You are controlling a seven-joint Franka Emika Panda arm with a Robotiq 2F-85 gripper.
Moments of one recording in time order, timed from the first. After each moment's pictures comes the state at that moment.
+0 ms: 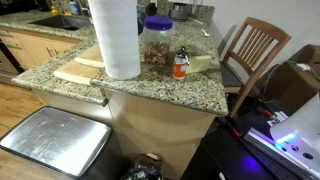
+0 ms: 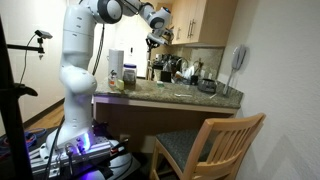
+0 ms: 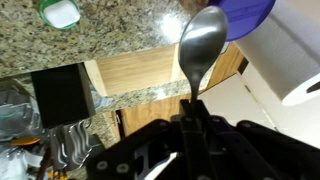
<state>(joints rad) -0.05 0.09 0.20 -1.56 0.59 1.94 -0.75</state>
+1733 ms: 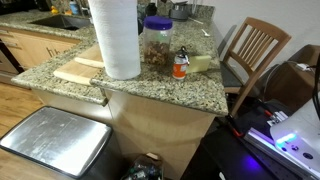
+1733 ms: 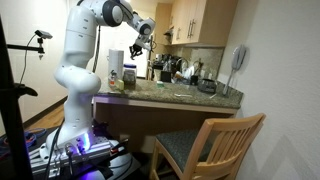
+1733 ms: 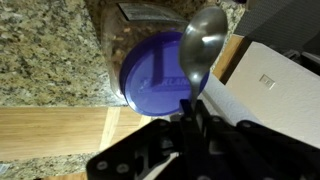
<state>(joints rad) 0.17 0.14 0.20 -1.60 0.46 1.77 -0.81</state>
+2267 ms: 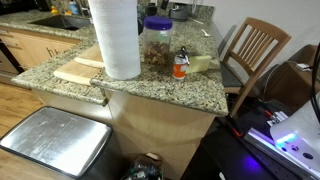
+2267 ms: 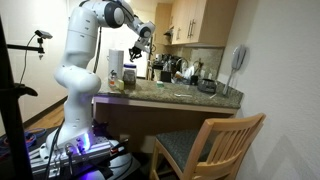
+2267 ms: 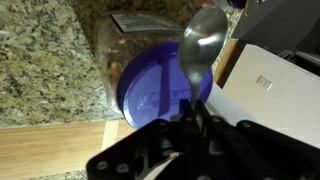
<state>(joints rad) 0.17 0.17 0.21 -1.61 0.46 1.76 -0.77</state>
